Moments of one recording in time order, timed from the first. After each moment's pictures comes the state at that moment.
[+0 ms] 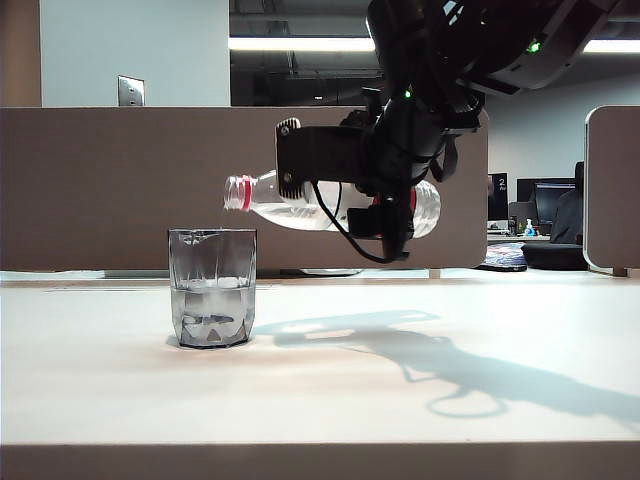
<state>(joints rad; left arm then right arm) -0.41 0.07 0.00 -0.04 0.00 0.01 0.60 1.80 1.03 0.41 0.31 -1.42</state>
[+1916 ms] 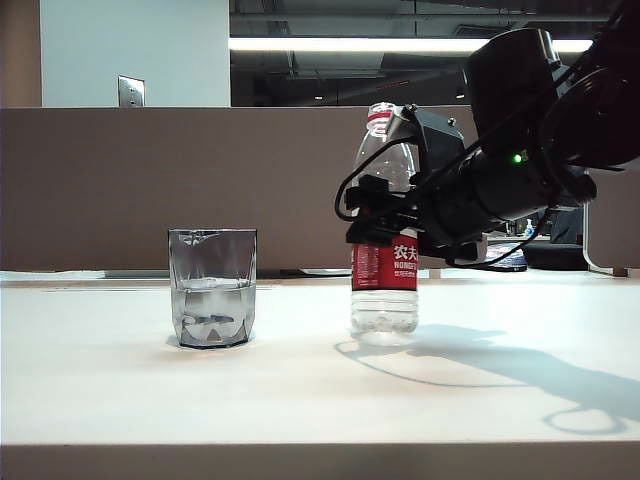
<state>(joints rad) -0.41 0.07 0.00 -0.04 0.00 0.01 0.47 1.80 0.72 0.82 -0.02 0.13</state>
